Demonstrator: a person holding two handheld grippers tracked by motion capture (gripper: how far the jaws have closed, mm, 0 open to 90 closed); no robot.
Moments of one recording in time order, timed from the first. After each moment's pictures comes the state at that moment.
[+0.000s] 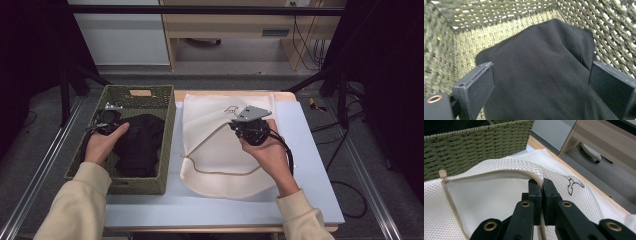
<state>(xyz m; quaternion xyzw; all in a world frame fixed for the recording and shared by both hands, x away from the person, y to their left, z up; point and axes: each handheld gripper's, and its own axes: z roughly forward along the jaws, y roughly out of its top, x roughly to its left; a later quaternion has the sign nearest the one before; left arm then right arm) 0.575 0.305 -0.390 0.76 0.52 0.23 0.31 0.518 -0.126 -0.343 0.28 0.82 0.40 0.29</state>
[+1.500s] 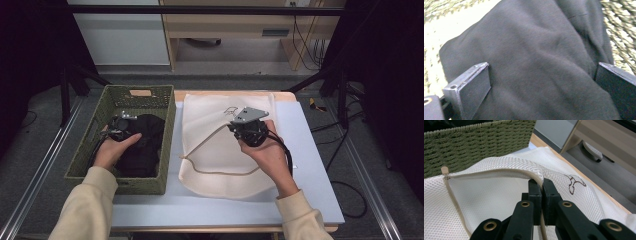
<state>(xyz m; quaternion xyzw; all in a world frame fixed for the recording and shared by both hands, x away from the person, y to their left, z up) 0.584 0.287 -0.428 0.80 0.50 0.21 0.26 0.516 -0.122 -0.343 0.28 0.83 0.39 0.28</state>
